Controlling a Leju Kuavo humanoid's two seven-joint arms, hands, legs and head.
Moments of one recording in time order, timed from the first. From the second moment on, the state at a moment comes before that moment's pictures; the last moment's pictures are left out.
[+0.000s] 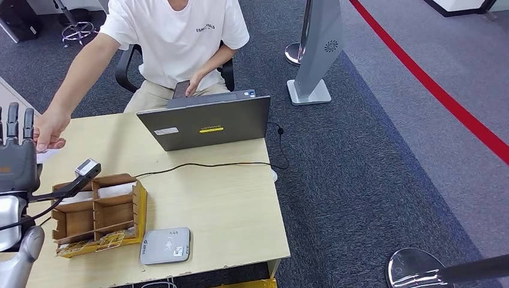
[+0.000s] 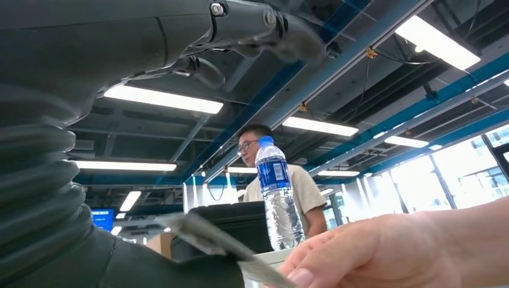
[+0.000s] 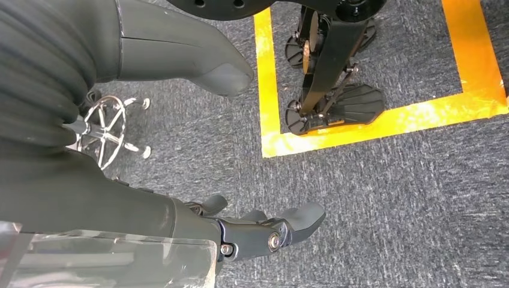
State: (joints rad) left arm -0.33 0.38 -0.17 -1.51 -1.56 0.28 0.22; right arm -0.02 0.01 -1.04 -0.27 0.96 0.18 -0.16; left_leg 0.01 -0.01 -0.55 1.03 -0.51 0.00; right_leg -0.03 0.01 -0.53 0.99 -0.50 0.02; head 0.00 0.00
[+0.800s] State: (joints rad) left arm -0.33 0.38 -0.16 -1.51 -1.56 0.30 0.20; right arm -0.02 0.01 -1.04 -0.27 0.97 0.17 -0.17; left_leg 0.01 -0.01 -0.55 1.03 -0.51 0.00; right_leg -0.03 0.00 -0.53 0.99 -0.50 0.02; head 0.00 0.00
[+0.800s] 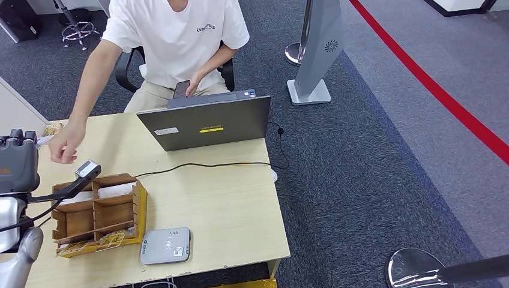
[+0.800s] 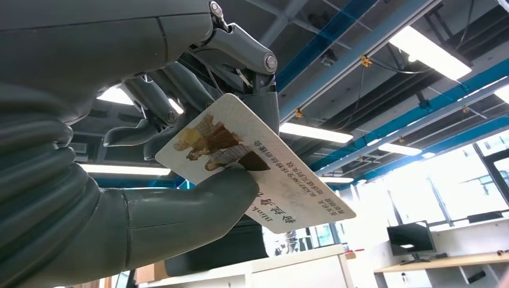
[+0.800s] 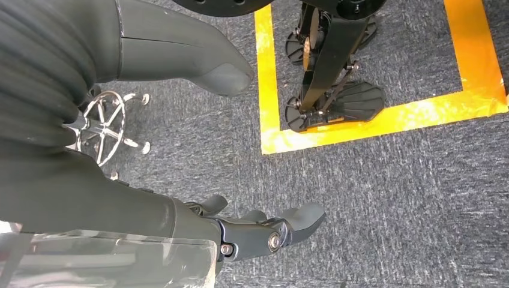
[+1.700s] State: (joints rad) left arm -0.21 0.30 -0.34 -1.74 -1.54 0.26 0.15; right arm -0.01 0.05 -1.08 -0.31 0.98 0.21 -0.16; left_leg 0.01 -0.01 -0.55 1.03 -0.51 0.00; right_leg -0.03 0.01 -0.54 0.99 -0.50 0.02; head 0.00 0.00
